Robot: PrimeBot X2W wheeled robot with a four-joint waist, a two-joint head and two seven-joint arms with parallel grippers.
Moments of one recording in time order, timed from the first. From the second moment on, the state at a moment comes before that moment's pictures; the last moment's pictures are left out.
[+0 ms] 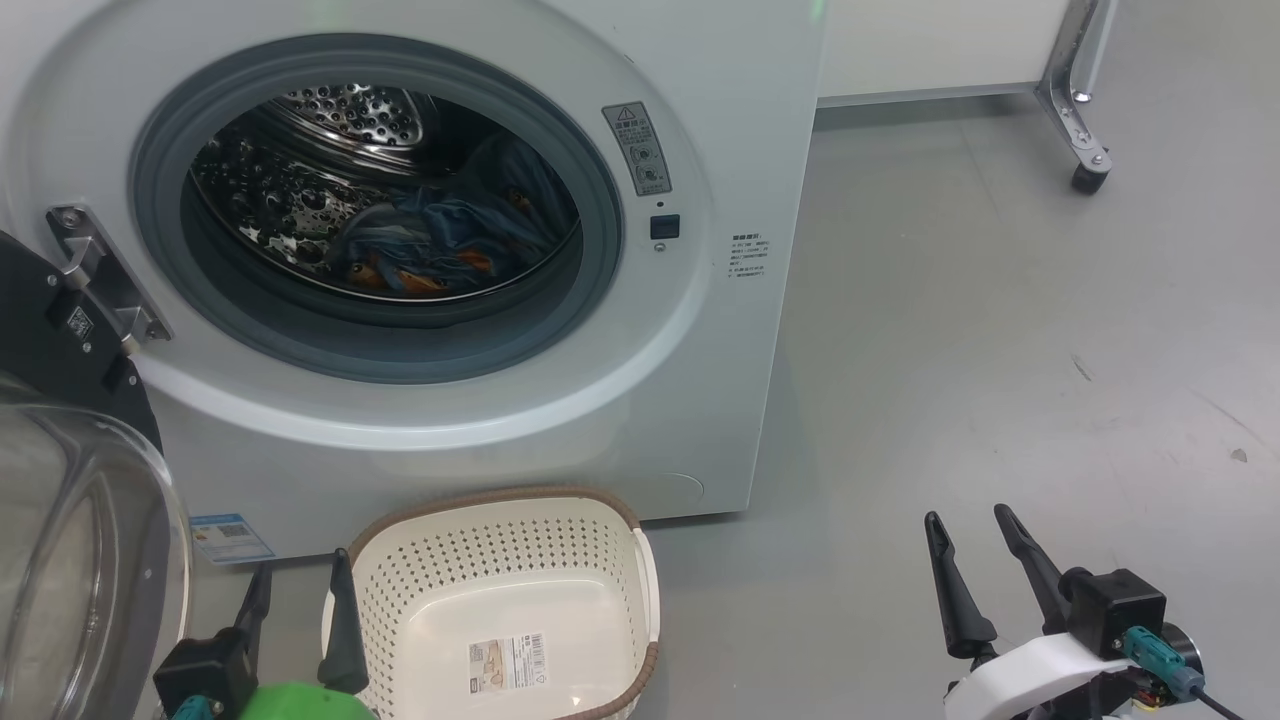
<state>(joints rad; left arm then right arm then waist) 0.04 0.03 -0.10 0.28 -0.34 -0.03 -0.25 0.08 -0.04 0.12 0.24 0.21 0.12 -0.26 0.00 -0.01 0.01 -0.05</state>
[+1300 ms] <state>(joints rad) 0.13 0.04 -0.13 0.15 -0.34 0.02 -0.25 0.09 -0.04 0.12 0.24 0.20 0.12 -0.26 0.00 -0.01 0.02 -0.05</state>
